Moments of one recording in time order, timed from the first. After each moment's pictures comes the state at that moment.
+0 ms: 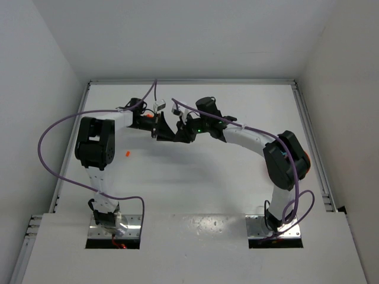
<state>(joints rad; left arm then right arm) -0.13 2.02 1.32 -0.52 1.39 -0.19 0.63 1.85 1.25 -0.02 -0.66 -0.24</state>
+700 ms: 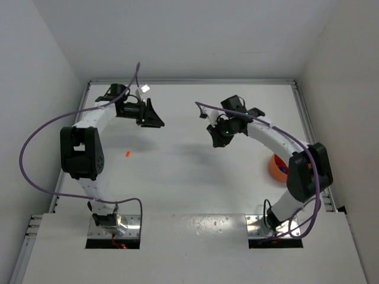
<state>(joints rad) 0.01 1.88 1.41 -0.64 1.17 -0.05 0.49 1.66 1.21 -0.58 -0.39 -0.40</state>
